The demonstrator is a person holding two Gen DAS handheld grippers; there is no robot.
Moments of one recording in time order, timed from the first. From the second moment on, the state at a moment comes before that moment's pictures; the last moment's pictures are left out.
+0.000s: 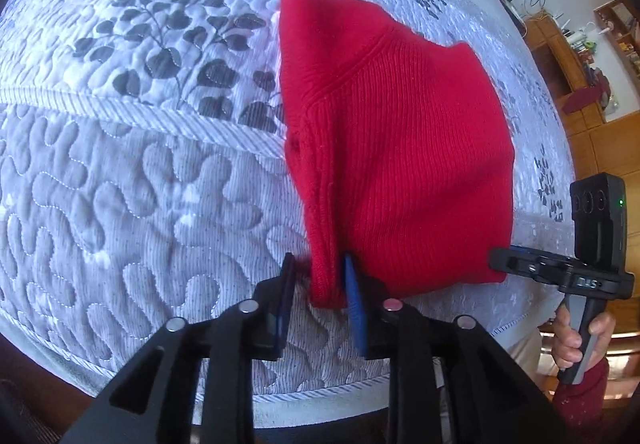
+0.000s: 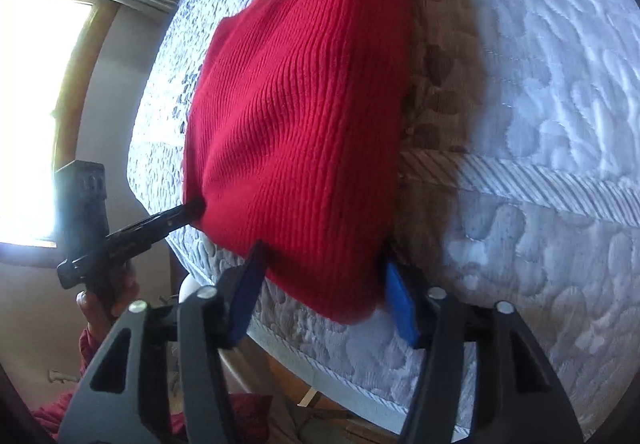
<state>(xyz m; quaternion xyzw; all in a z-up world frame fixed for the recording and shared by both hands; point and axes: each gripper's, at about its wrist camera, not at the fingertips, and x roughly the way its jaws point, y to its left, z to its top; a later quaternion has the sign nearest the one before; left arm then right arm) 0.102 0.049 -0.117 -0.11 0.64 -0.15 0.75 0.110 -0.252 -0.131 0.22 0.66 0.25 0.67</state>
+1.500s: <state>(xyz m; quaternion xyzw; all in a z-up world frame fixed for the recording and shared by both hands) 0.299 0.024 -0.128 -0.07 0.61 -0.11 0.78 0.309 -0.292 -0.140 0.20 0.65 0.21 0.71</state>
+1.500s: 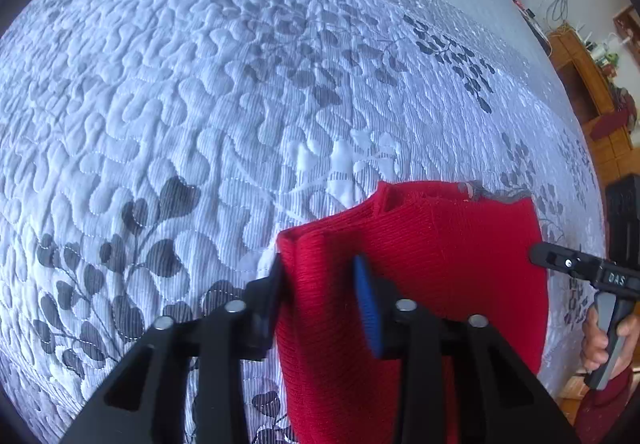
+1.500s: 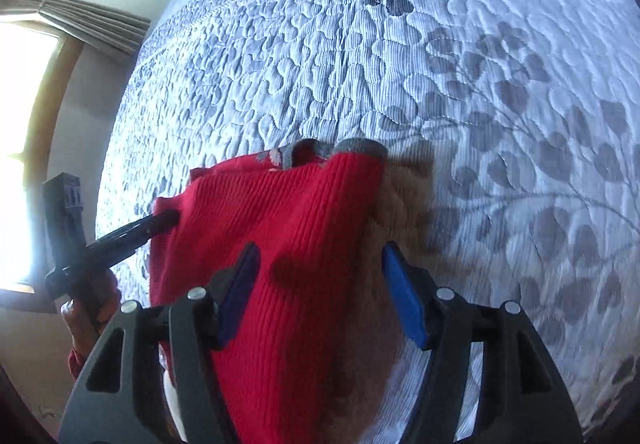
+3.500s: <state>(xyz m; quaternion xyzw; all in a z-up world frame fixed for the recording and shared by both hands) 0.244 0.085 -0.132 -0.18 0.61 -0.13 0.76 0.242 -0.310 -0.126 0.22 0.63 0.21 0.71</state>
